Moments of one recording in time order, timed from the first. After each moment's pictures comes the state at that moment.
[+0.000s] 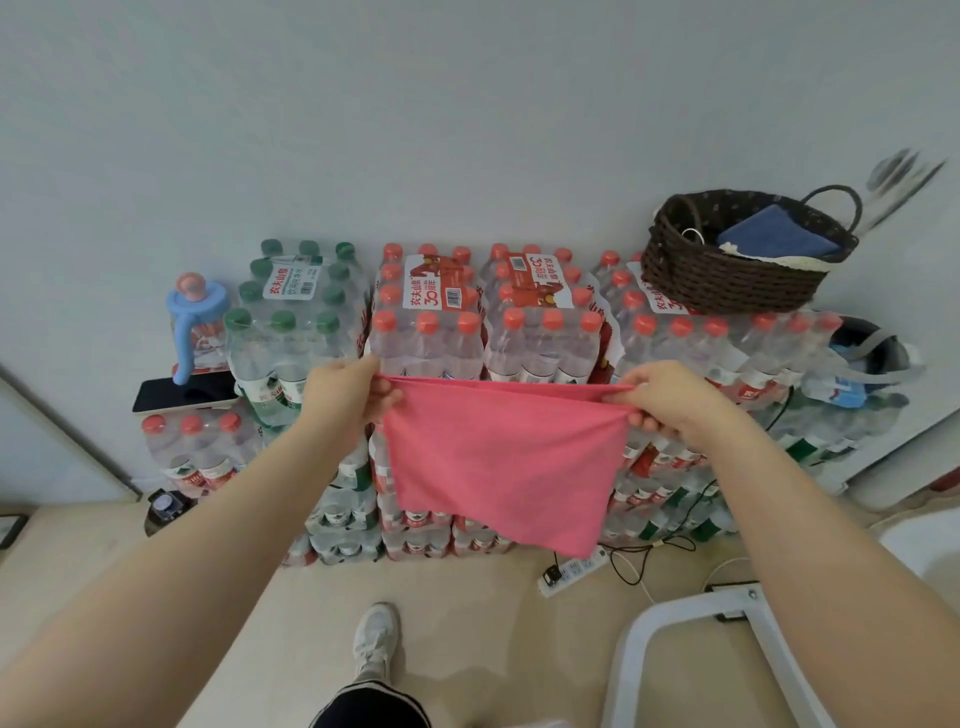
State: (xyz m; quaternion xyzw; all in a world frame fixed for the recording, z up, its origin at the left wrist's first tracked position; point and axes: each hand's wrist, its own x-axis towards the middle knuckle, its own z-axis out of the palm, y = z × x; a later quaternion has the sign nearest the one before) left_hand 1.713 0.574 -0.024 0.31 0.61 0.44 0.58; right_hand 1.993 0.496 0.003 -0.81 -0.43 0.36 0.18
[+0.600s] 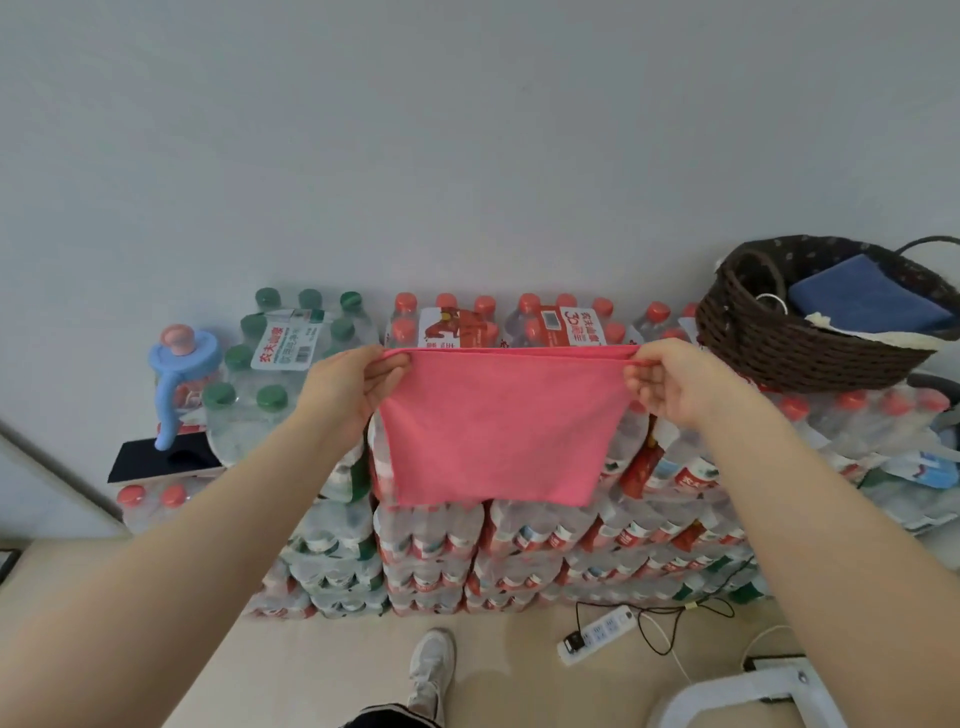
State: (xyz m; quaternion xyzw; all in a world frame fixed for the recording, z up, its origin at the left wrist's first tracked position) left_hand 1.725 0.720 -0.024 0.25 0.49 0.51 0.67; right_hand 2.017 0.666 0.008 -0.72 -0.20 0.50 0.44
